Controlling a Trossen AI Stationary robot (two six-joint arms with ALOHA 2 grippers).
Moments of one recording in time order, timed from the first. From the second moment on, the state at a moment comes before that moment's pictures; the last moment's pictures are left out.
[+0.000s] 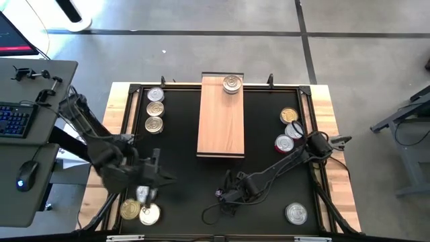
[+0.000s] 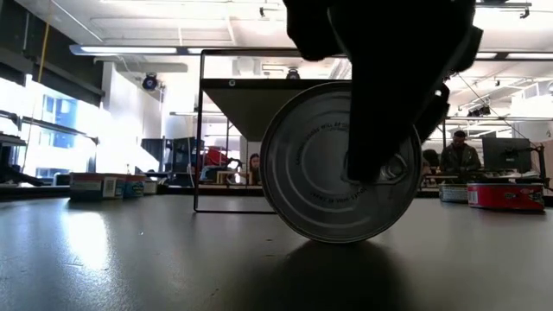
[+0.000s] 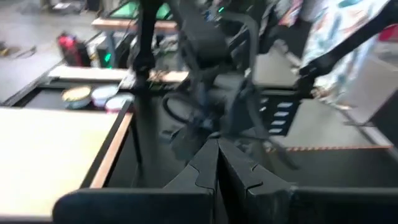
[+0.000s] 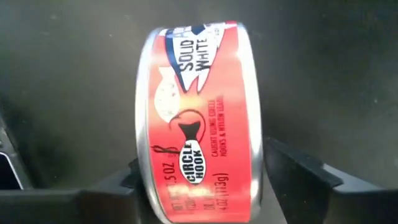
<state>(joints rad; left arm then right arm) -0.86 1.14 1.00 -0.21 -0.79 -0.33 0.50 2.08 1.56 -0.73 0.12 0.96</state>
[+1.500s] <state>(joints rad) -0.87 1.17 1.00 -0.03 -0.97 -0.25 -0.40 1.25 0.89 -0.04 -0.07 0.99</state>
